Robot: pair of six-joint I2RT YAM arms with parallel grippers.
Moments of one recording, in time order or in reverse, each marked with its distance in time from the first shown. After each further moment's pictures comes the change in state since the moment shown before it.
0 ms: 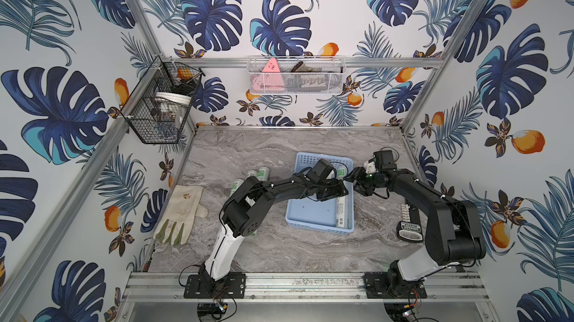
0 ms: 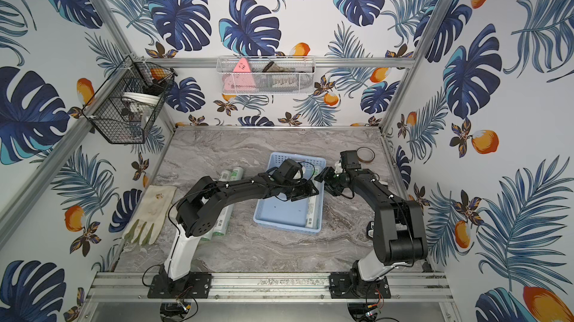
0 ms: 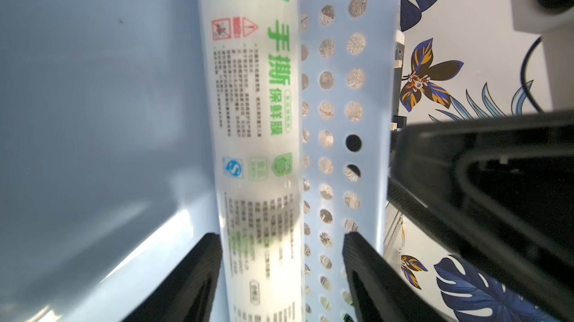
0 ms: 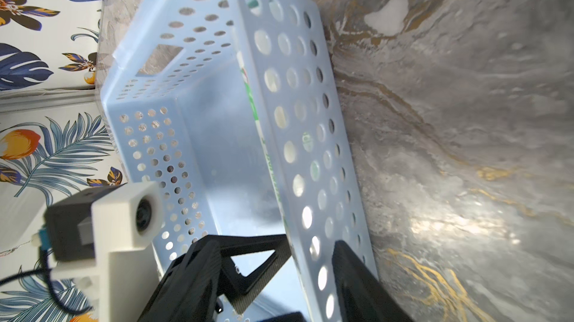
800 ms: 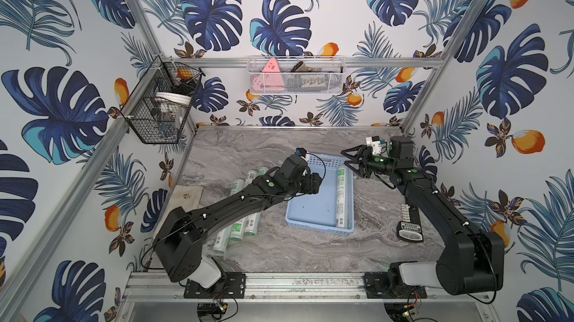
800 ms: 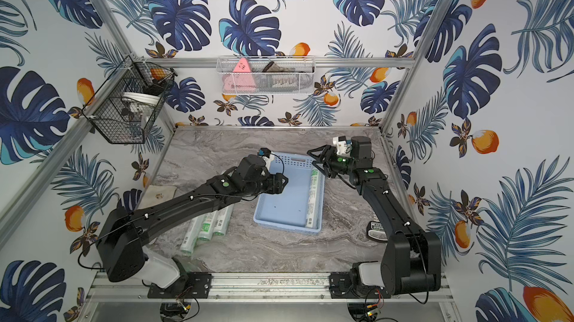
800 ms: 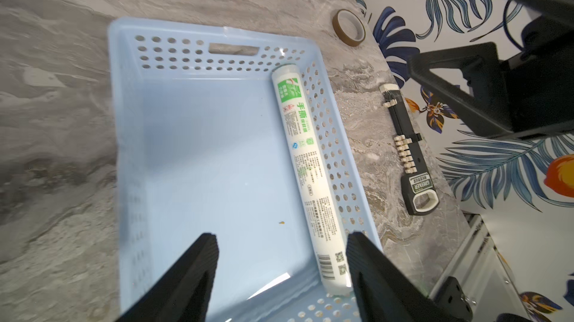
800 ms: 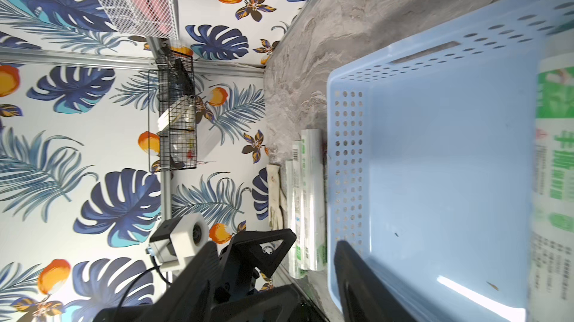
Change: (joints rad) left arm 0.026 -0.640 -0.356 -0.156 -0.408 0.324; right arm 0.005 -0.185 0.032 0.312 -0.397 0.309
